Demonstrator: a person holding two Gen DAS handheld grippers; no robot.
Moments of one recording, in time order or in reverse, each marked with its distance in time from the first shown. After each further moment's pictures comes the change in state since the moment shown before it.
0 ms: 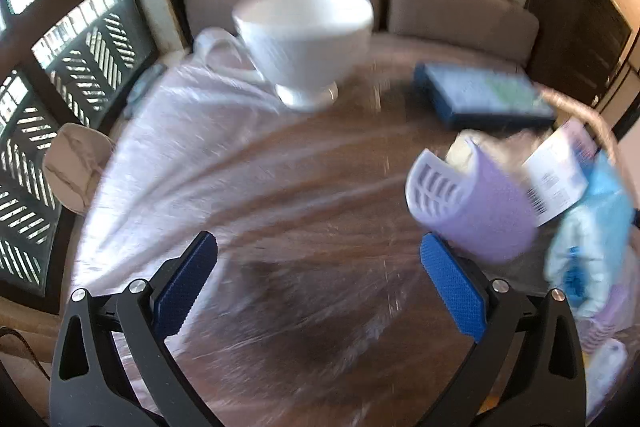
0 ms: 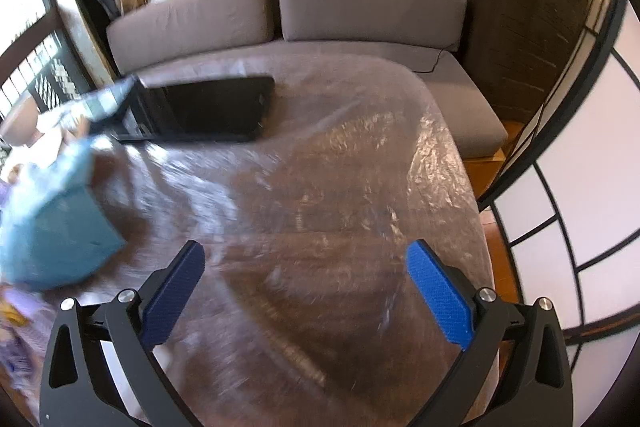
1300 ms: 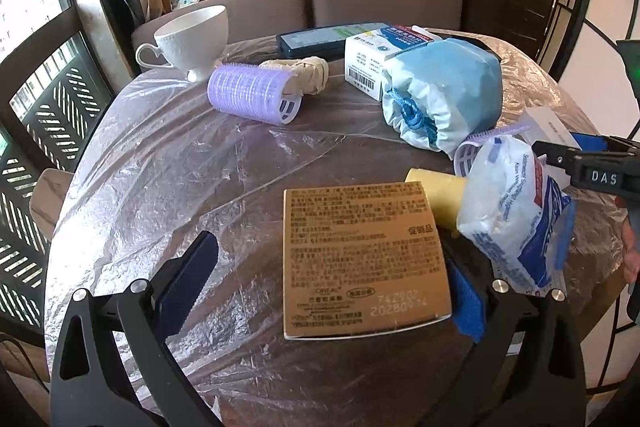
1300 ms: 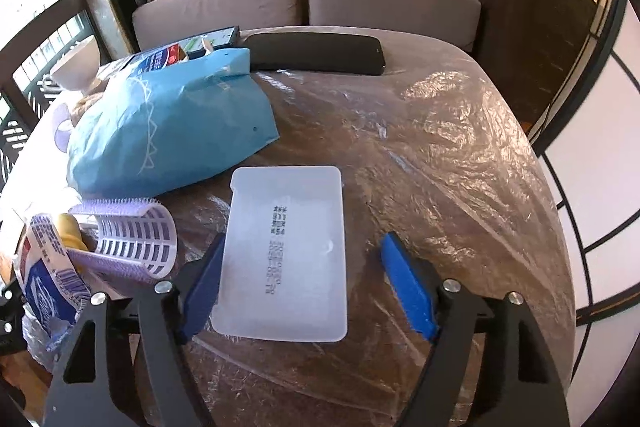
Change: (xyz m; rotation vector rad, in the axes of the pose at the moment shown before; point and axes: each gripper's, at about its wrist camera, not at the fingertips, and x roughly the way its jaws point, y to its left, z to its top) left arm -0.064 -0.069 -0.095 0.222 -0.064 -0.090; right arm -0.023 0.093 -0.075 -0.076 0.021 -0.015
